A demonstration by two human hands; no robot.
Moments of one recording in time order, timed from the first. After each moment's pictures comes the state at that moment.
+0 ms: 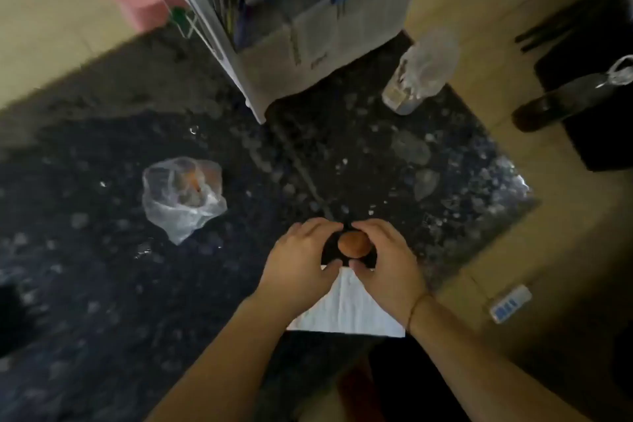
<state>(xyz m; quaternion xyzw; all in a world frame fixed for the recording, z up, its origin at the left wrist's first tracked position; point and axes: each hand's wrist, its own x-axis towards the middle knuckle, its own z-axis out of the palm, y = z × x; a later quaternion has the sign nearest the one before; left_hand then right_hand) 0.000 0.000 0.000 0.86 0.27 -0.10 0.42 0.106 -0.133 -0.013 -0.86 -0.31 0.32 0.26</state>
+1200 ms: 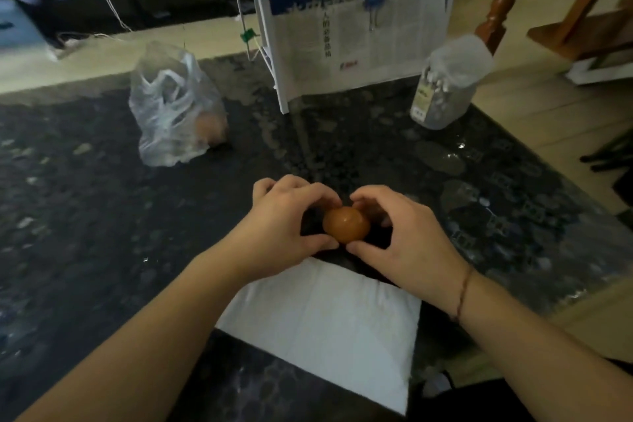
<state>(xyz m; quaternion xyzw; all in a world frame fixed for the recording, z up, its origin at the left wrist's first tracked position) -0.002 -0.038 -0.080 0.92 0.29 0.07 0.24 0.166 -0.160 -0.094 -0.72 -0.60 0.16 0.32</state>
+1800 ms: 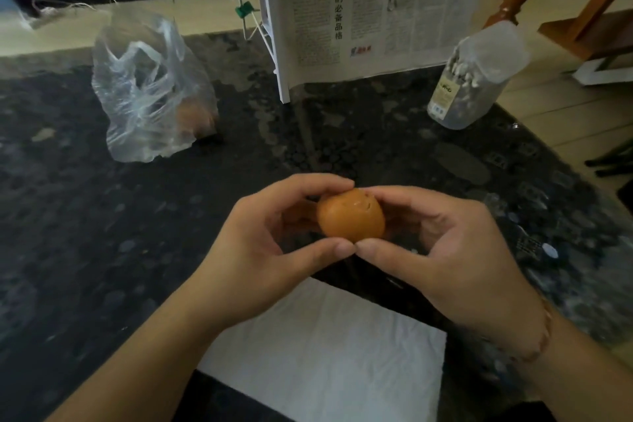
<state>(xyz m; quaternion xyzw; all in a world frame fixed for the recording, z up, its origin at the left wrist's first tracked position) -0.011 -0.043 -0.082 0.76 0.16 0.32 0.54 0.160 -0.154 -0.061 -0.62 -0.55 0.28 0.48</state>
